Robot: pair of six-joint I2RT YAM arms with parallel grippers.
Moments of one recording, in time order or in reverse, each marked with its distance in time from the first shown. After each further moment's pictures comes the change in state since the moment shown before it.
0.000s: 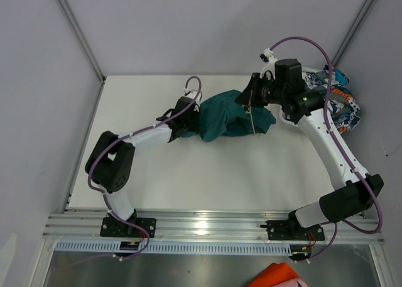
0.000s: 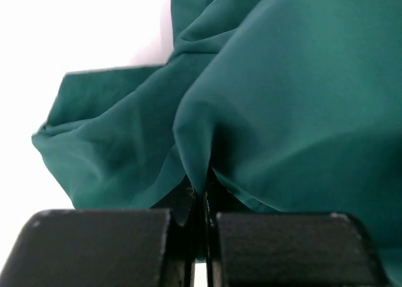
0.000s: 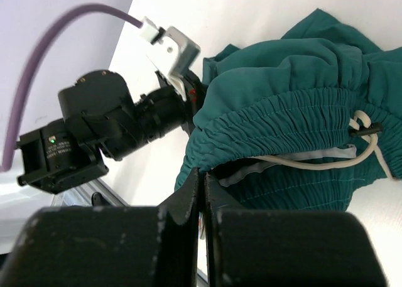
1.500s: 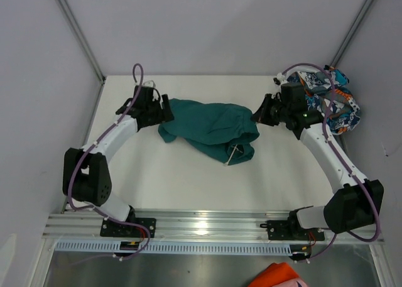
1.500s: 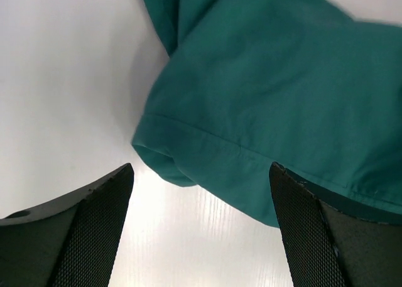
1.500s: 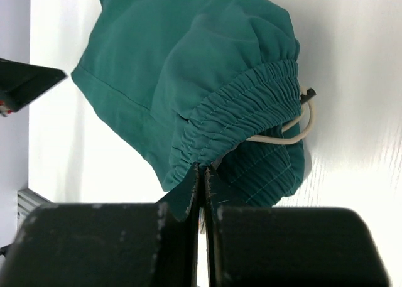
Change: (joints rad) left arm 0.333 -0.229 0.038 -0.385 0.135 -0.219; right arm -0.112 -0.100 -0.371 0.121 0.114 0.041
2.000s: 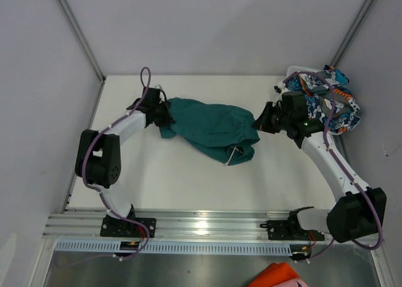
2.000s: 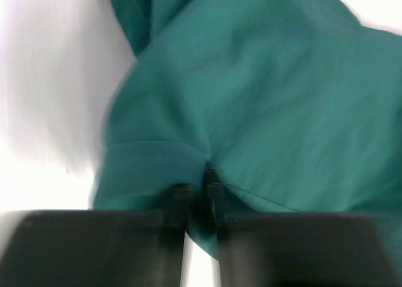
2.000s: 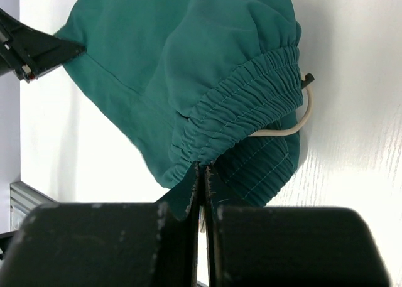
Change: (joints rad) left arm 0.011 0.209 -0.008 0.142 0.170 -0.107; right arm -0.002 -0.078 -0.137 0.042 0.002 -0.007
